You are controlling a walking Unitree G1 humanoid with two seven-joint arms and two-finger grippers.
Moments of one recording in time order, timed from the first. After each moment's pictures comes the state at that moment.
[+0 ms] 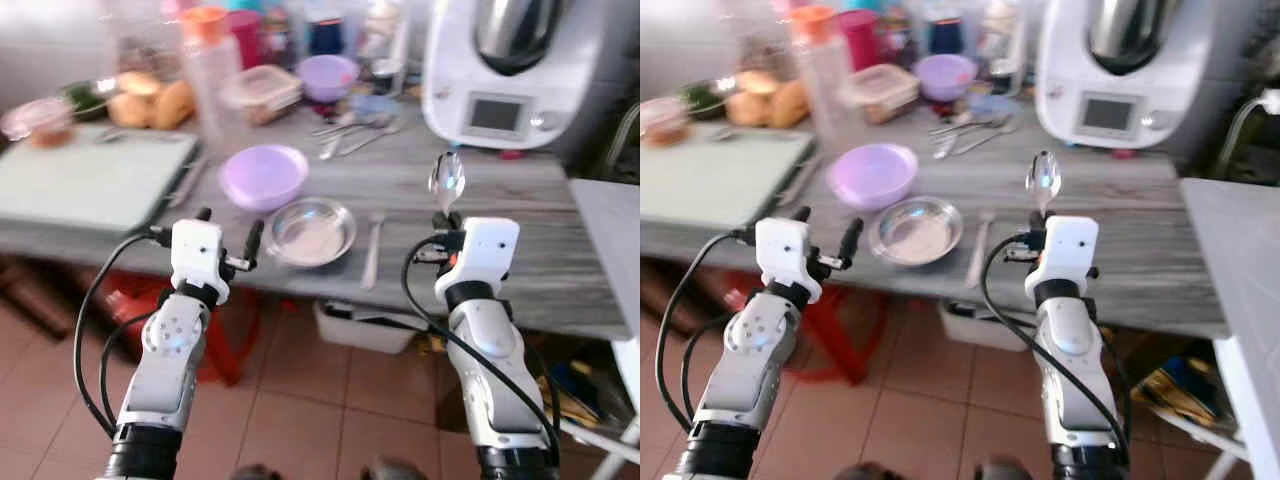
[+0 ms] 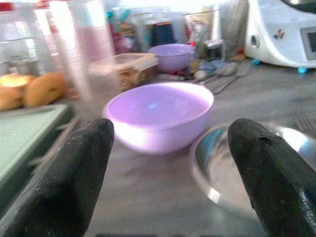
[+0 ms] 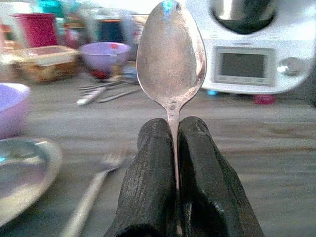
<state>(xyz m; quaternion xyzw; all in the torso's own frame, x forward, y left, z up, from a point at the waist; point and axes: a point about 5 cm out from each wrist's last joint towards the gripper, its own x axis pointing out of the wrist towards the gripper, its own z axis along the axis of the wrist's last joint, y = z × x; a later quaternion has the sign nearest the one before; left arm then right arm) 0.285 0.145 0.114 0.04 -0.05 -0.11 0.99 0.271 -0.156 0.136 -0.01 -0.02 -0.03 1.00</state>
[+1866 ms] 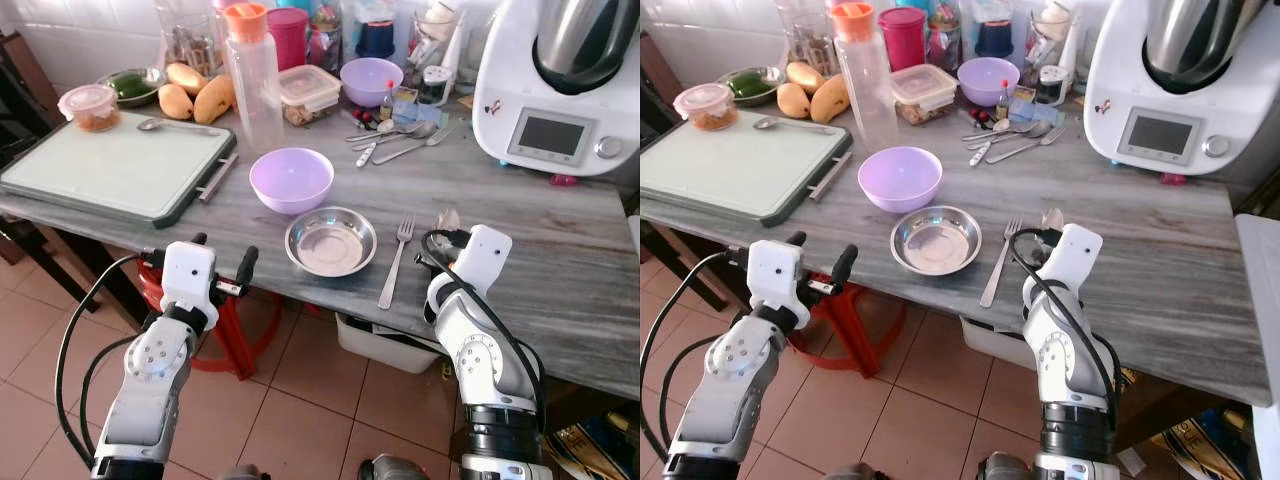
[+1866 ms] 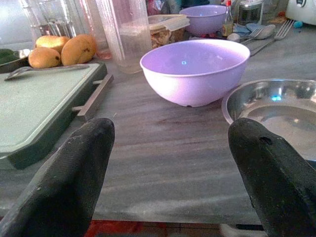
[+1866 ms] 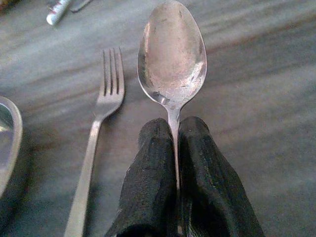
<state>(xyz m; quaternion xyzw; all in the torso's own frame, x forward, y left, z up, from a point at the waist) 0.263 0.159 0.106 0.06 0.00 -0.13 0.99 0.291 -0.151 0.102 0.18 0.19 -0.12 0.96</state>
